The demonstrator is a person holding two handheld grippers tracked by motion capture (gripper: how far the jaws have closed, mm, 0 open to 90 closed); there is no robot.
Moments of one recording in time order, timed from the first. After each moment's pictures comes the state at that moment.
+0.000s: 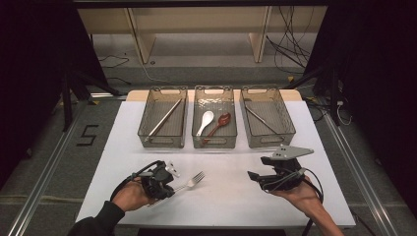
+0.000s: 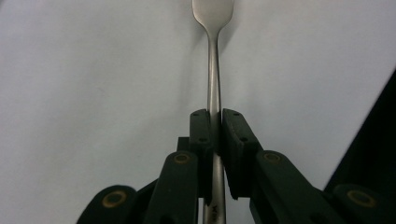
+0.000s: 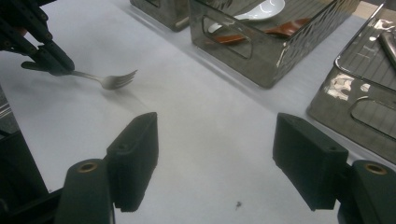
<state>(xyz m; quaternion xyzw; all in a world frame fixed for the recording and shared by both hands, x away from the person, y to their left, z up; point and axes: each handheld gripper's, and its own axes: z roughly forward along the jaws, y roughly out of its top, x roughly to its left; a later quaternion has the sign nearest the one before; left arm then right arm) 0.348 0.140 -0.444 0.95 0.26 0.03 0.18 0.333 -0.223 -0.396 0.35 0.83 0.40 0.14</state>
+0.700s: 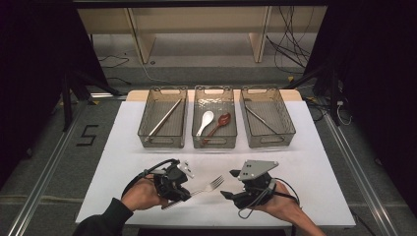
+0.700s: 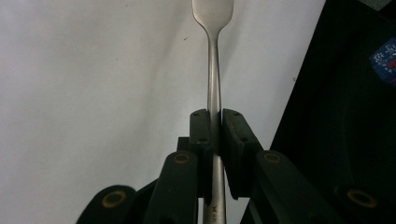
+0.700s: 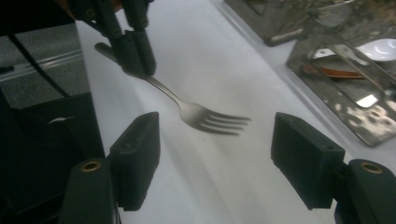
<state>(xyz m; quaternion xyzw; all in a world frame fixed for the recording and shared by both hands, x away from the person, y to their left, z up) 0.340 0.101 -0.415 0.95 0.21 -0.03 0.22 0.309 -0.152 -0.402 0.19 0.89 0.40 0.11</state>
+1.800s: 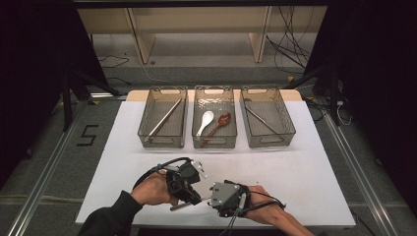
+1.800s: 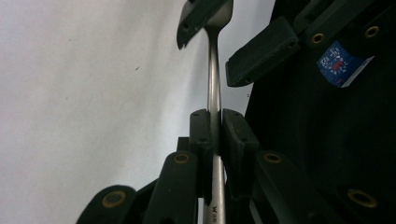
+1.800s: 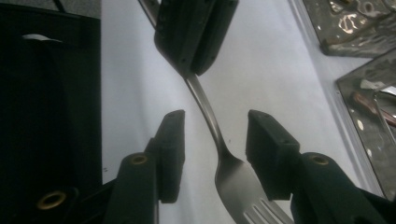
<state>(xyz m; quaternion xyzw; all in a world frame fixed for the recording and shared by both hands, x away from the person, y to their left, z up) 0.342 0.072 -0.405 0.96 0.16 -0.09 0.20 0.294 -0.102 -0.432 0.03 0.94 0.30 0.18</state>
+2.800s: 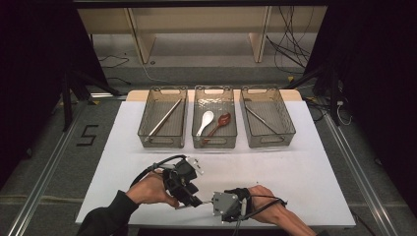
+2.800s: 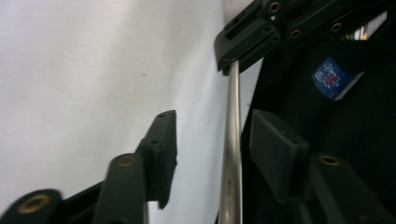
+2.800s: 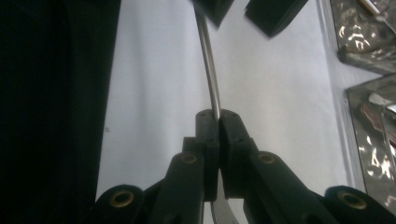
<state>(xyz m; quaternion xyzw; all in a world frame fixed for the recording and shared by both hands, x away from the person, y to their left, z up) 0.348 0.087 -0.401 0.95 0.19 -0.09 0.25 0.289 -0.108 -0.438 -0.05 0.95 0.25 0.20</state>
